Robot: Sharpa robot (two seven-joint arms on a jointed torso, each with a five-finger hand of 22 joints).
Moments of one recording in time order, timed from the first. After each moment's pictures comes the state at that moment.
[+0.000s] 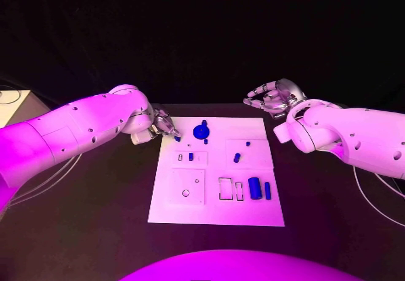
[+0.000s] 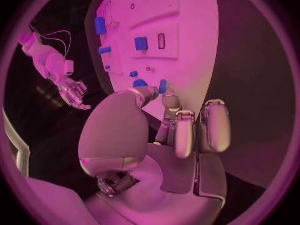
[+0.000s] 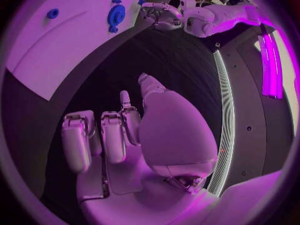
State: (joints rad) left arm 1.31 -0.56 -0.04 1.07 -0.88 0.25 -0.51; left_hand 1.27 -0.21 0.63 0.25 0.34 0.88 0.08 0.61 0.83 1.22 0.00 1.08 0.83 1.47 -0.06 1.56 1.31 0.07 1.40 0.05 1.45 1.30; right arm 1.33 -0.79 -0.17 1.43 -0.57 -0.60 0.01; right_hand 1.39 -0.16 0.14 0.29 0.28 0.85 0.16 0.31 0.29 1.41 0.08 1.40 1.31 1.47 -0.01 1.53 1.31 0.01 1.47 0.10 1.55 1.31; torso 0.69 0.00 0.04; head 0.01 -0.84
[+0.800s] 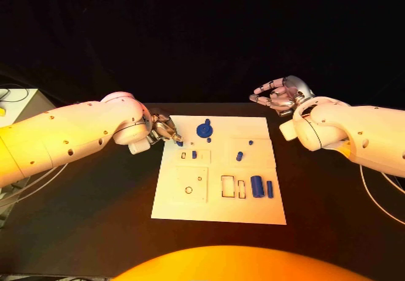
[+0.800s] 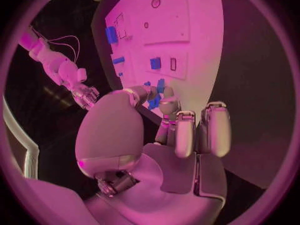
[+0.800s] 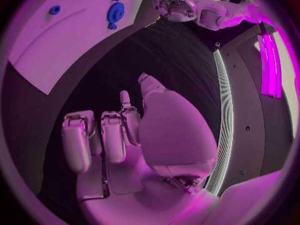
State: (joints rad) left arm 1.30 -0.71 -0.07 1.35 -0.87 0.11 -0.53; left_hand 1.21 -0.26 0.67 0.22 0.45 0.92 0.07 0.61 0.83 1.28 -0.02 1.12 0.89 1.46 -0.07 1.57 1.31 0.07 1.43 0.04 1.47 1.31; right arm 1.33 -0.81 -0.17 1.43 -0.57 -0.60 0.01; right_hand 1.39 -0.16 0.14 0.29 0.28 0.85 0.16 0.31 0.29 1.41 0.08 1.40 1.31 1.47 -0.01 1.53 1.31 0.01 1.47 0.10 1.55 1.31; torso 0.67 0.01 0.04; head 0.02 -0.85
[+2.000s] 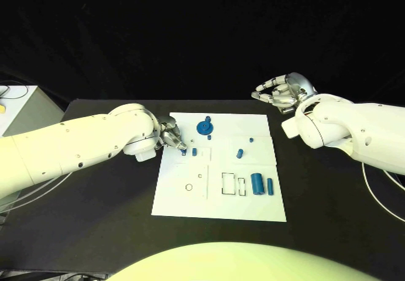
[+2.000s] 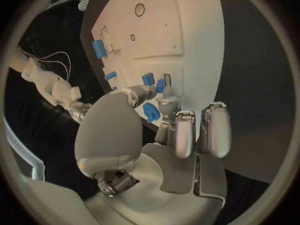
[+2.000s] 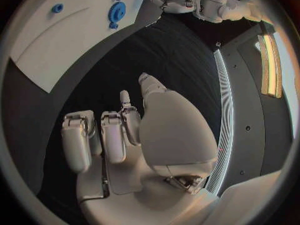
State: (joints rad) left arm 1.26 -0.69 -0.10 1.39 -1.01 0.06 -0.54; left_hand 1.20 -0.27 0.67 0.22 0.46 0.93 0.06 0.61 0.85 1.29 -0.02 1.12 0.89 1.47 -0.07 1.57 1.31 0.07 1.43 0.04 1.47 1.31; right arm 1.33 -0.81 -0.17 1.43 -0.57 -0.60 0.01; right_hand 1.39 -0.17 0.14 0.29 0.28 0.85 0.16 0.31 0.29 1.41 0.08 1.40 1.31 1.47 -0.01 1.53 1.31 0.01 1.47 0.10 1.55 1.31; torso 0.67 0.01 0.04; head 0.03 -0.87
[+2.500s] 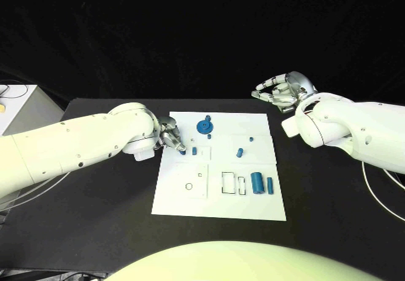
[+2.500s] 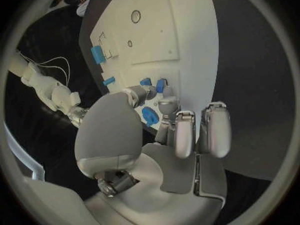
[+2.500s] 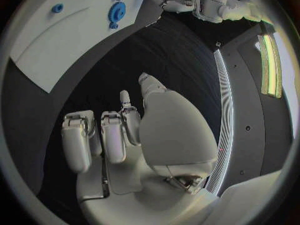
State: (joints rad) left arm 1.26 -0.69 -0.10 1.39 -1.03 0.10 -0.55; left_hand 1.20 -0.26 0.67 0.22 0.46 0.93 0.06 0.61 0.85 1.29 -0.02 1.12 0.89 1.47 -0.07 1.57 1.31 0.07 1.43 0.04 1.47 1.31; right arm 1.33 -0.81 -0.17 1.43 -0.57 -0.60 0.01; right_hand 1.39 -0.17 0.14 0.29 0.28 0.85 0.16 0.31 0.29 1.41 0.08 1.40 1.31 1.47 -0.01 1.53 1.31 0.01 1.47 0.10 1.55 1.31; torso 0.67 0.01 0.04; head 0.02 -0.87
